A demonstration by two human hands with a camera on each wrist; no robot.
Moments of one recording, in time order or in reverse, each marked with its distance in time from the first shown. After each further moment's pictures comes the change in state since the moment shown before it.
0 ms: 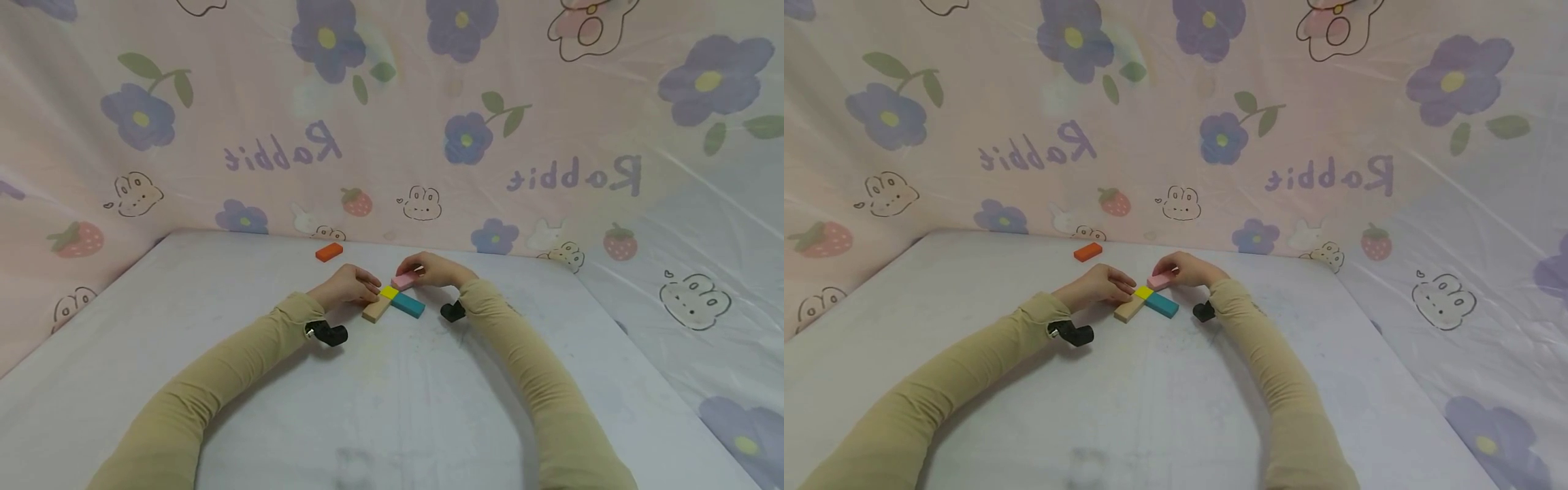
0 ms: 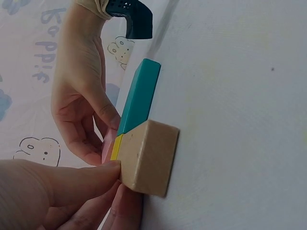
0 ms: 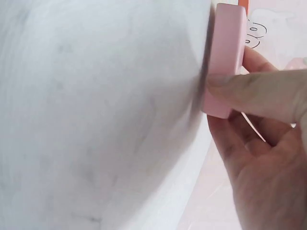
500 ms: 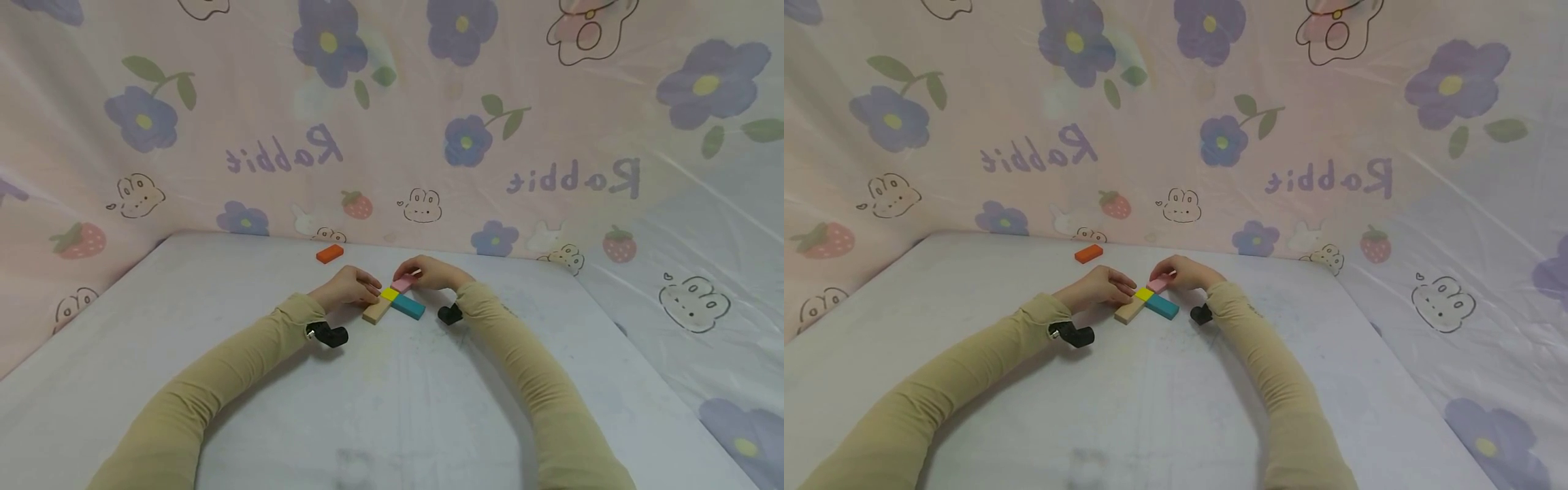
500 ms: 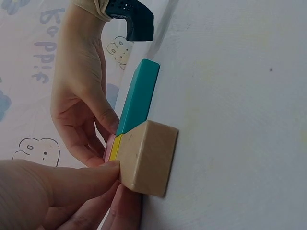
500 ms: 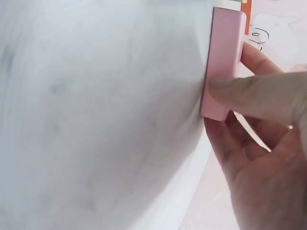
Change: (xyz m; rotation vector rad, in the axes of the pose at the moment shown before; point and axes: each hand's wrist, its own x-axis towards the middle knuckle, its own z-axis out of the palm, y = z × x) left_hand 0.000 0.000 0.000 -0.004 -0.005 -0.001; right_hand 0.002 -0.005 0.004 0.011 -0.010 -0.015
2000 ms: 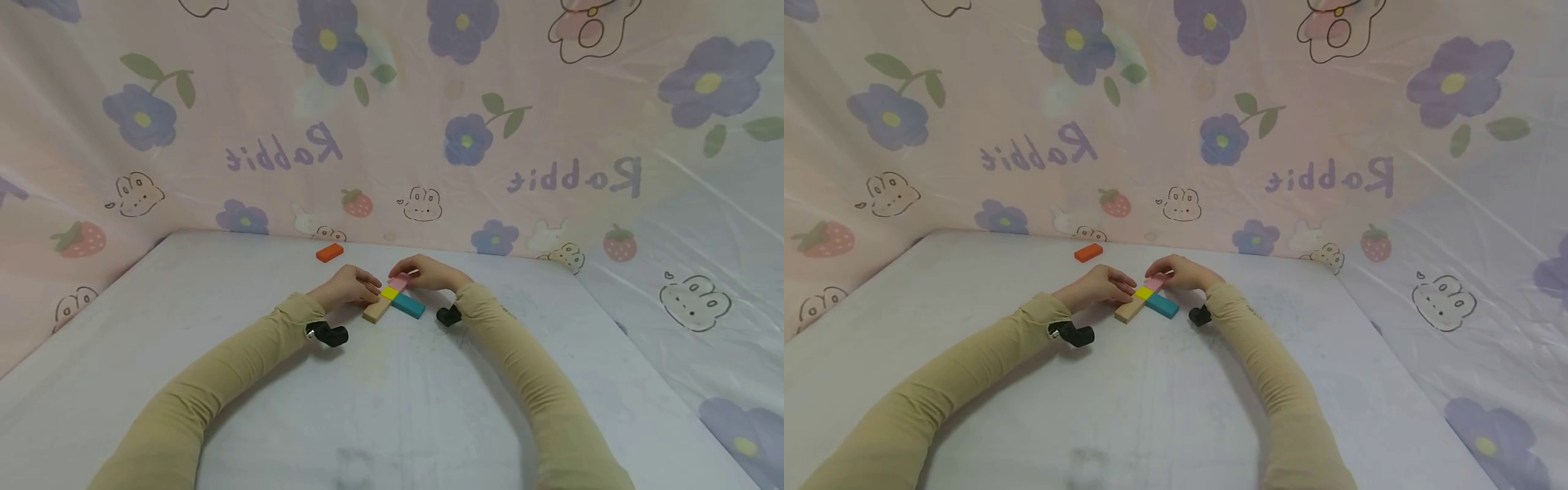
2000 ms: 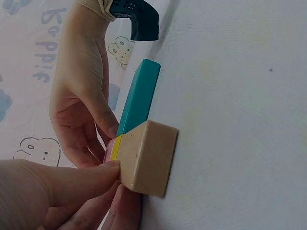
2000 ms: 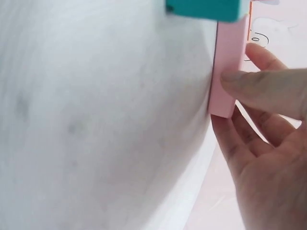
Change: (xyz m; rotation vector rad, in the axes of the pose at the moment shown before) left_hand -0.002 0.002 0.000 -0.003 -0.005 -0.004; right_hand 0.001 -0.001 0.004 0.044 0.012 -0.073
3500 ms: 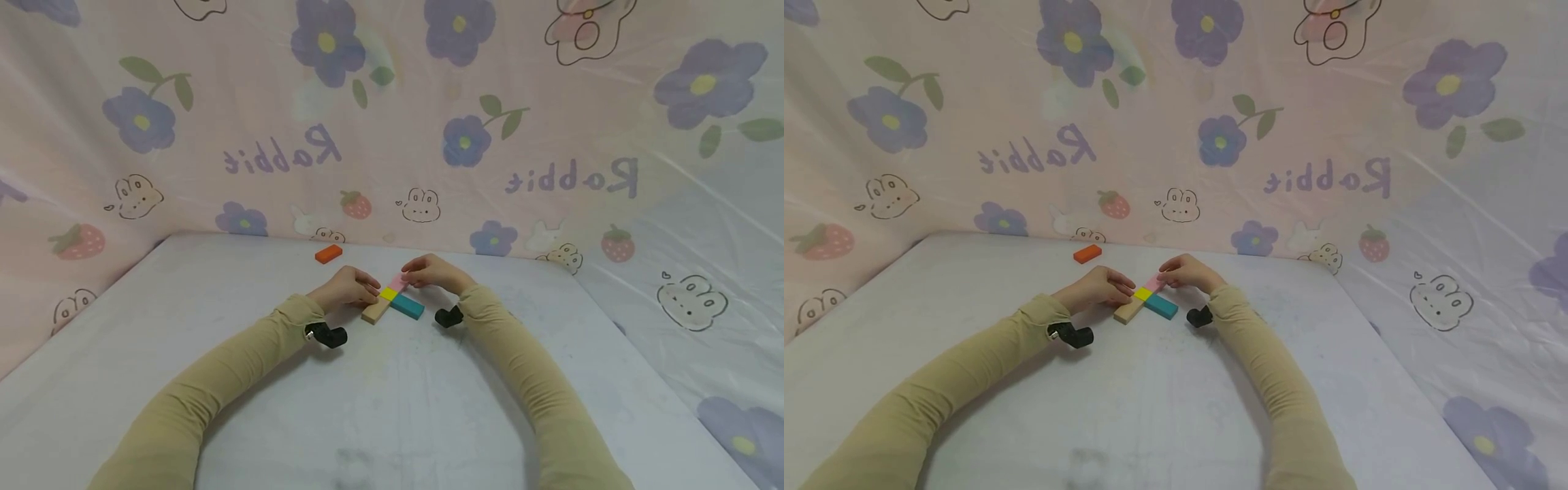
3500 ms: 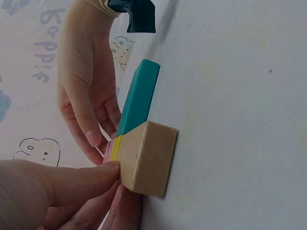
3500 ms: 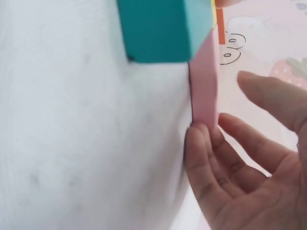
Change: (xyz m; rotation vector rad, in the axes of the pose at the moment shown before) left_hand 0.002 -0.002 0.001 -0.008 0.001 0.002; right_hand -0.007 0.009 -0.004 0.311 0.132 0.349
